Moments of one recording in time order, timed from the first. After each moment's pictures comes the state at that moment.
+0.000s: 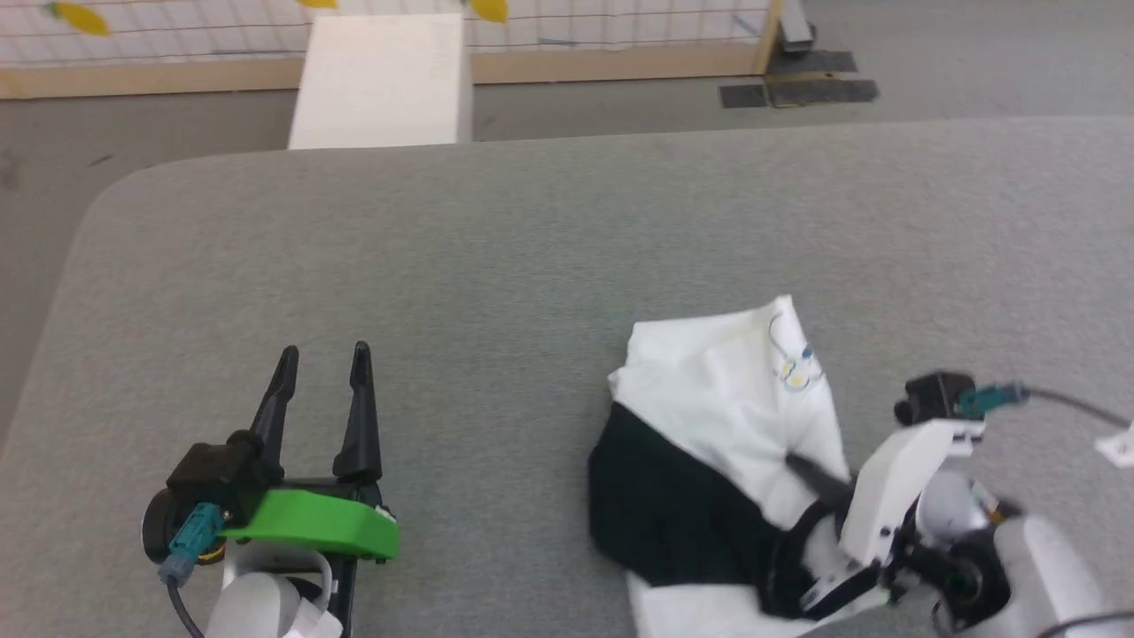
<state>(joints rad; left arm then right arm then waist) -0.09 0.05 0.00 0.09 -0.22 -0.11 -0.26 -0.19 -0.12 0.05 0.28 0.60 0.13 0.63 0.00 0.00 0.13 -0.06</state>
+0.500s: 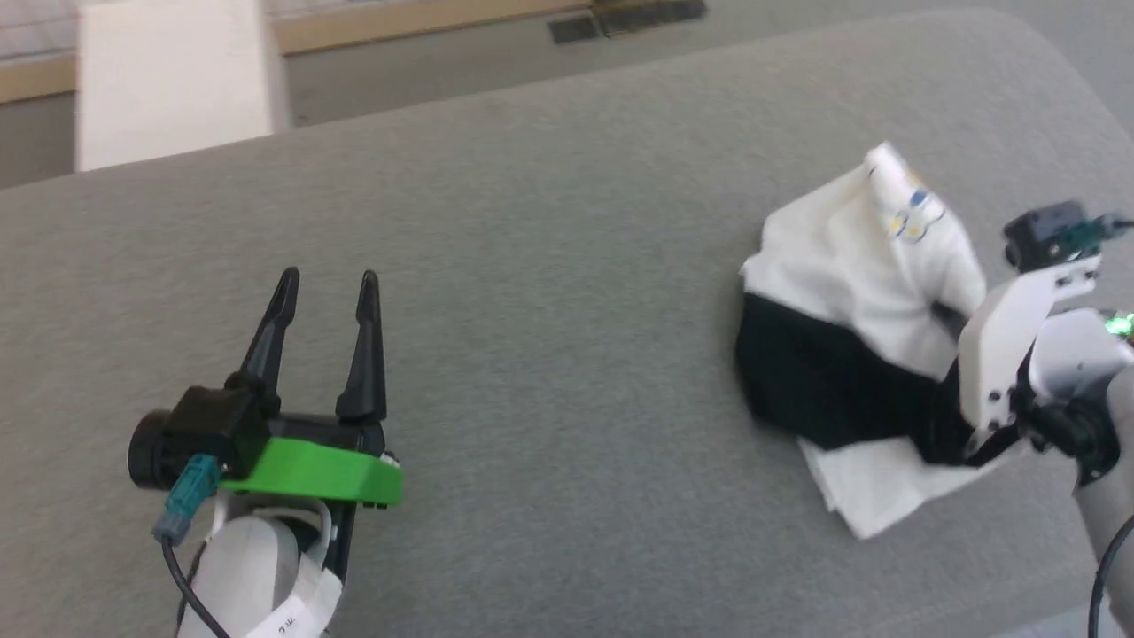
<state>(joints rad) -0.18 0.08 -0.03 0.01 -0.17 -0.12 -0.26 -0.46 -0.37 0.11 0.28 0.34 0.13 0.67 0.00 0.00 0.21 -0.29</state>
